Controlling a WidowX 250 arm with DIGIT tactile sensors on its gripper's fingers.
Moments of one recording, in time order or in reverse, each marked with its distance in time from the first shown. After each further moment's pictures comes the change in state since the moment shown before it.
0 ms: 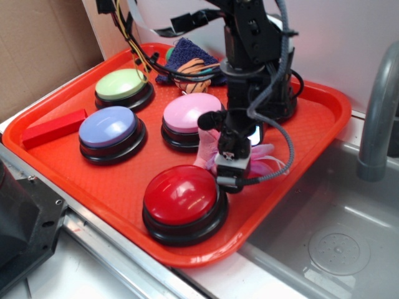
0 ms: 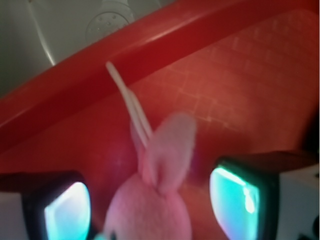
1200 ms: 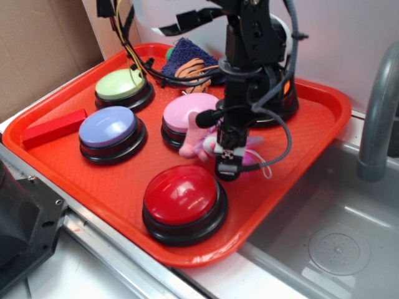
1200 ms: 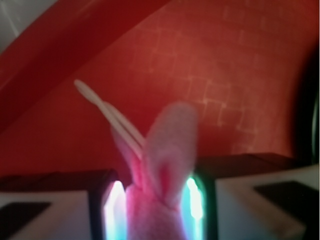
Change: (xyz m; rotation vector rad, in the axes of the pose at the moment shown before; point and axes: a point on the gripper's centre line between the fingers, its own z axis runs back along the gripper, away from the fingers) arm -0.017 0.002 0.012 -0.031 0.118 0.205
